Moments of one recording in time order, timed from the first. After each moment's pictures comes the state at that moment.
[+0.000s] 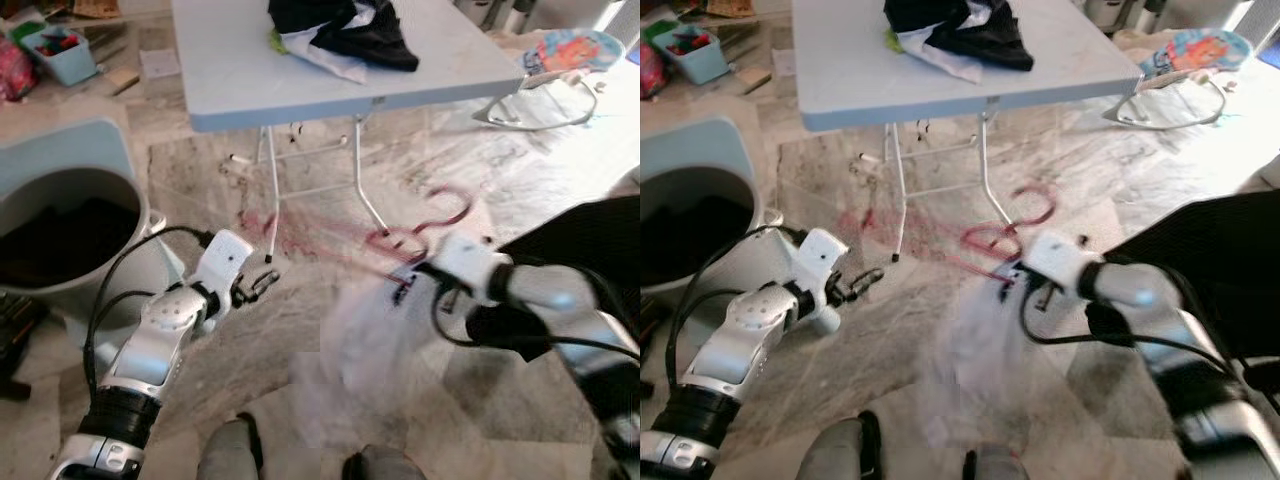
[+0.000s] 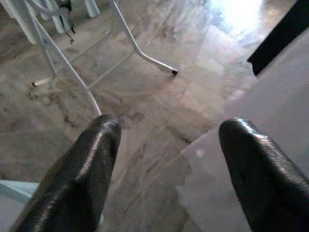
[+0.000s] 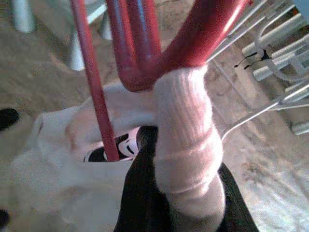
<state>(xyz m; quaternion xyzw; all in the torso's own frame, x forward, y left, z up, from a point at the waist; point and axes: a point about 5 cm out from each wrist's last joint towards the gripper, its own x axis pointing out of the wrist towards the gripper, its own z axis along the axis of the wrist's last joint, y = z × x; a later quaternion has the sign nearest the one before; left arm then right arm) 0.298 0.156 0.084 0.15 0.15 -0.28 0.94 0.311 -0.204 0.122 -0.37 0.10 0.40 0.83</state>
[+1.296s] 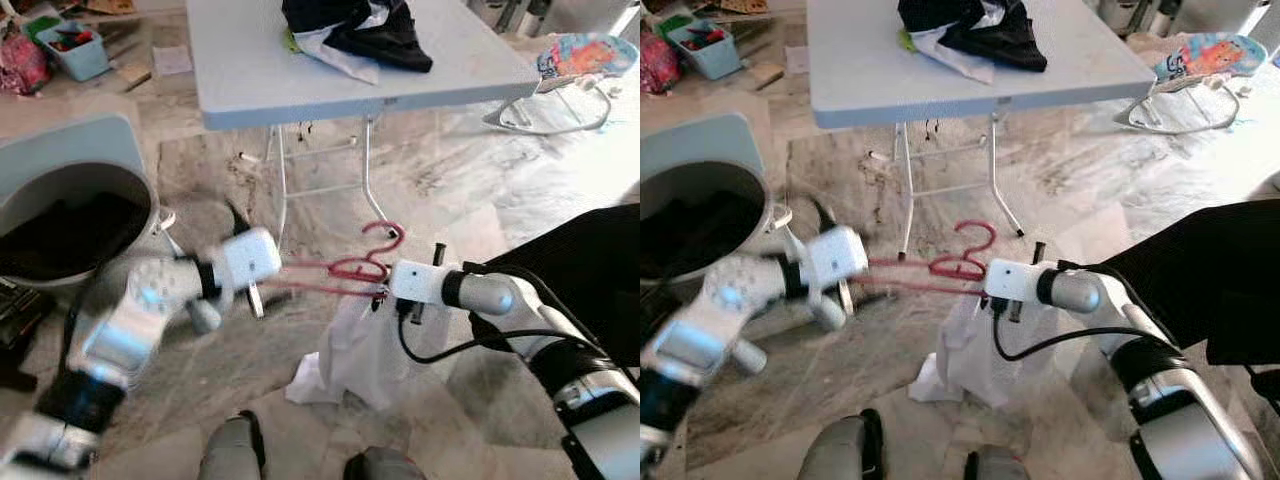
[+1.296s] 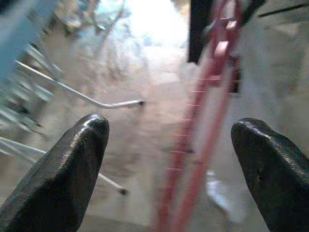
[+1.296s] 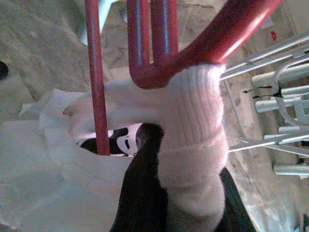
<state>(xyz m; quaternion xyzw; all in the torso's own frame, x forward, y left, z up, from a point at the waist) 0.296 0.138 0.147 0.34 0.03 -0.47 0.81 0.321 -0.175 0.088 -0.47 0.08 0.44 0.76</state>
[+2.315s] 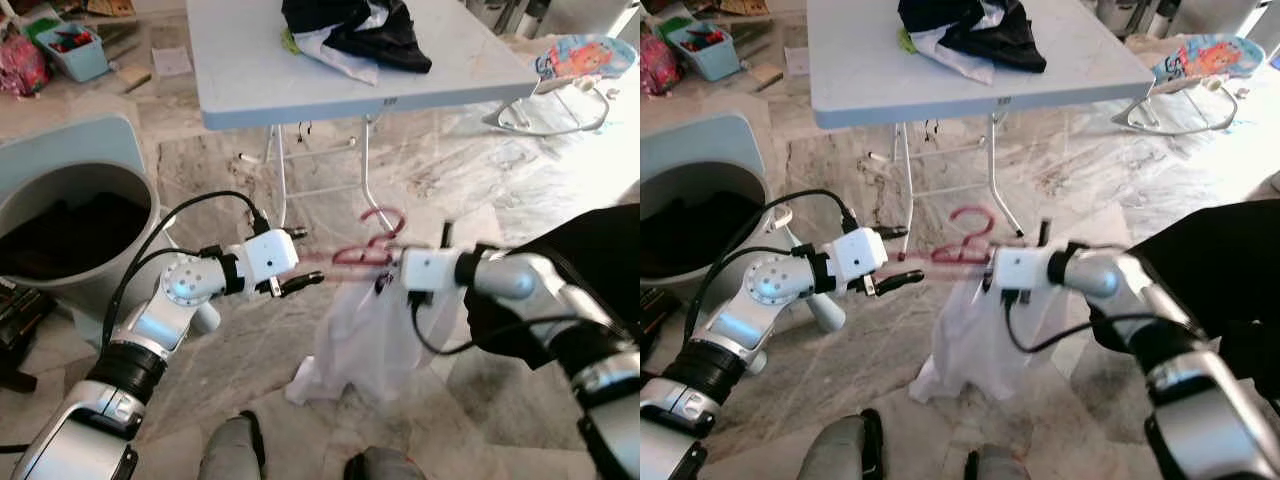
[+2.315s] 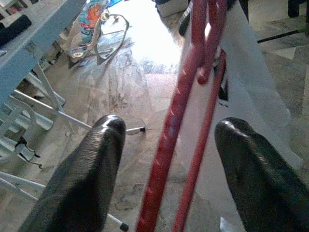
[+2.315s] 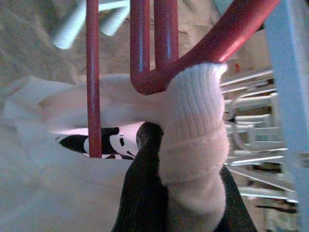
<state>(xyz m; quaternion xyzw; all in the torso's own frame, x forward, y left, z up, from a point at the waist) 0.315 0.118 0.120 0.31 -0.01 -0.49 0.81 0.333 -0.183 0.123 -0.53 -0.02 0.43 0.73</state>
